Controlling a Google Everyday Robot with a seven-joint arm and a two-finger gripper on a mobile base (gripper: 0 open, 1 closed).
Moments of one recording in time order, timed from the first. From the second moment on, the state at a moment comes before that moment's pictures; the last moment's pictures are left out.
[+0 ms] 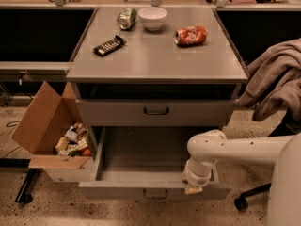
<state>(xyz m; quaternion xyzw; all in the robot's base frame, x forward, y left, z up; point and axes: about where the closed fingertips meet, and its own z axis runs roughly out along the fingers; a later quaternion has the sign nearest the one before) 0.444 -0.173 0.423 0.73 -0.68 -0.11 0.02</state>
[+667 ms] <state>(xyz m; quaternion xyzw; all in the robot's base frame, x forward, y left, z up) 0.444 -0.173 0.423 0.73 -0.68 -0.11 0.02</state>
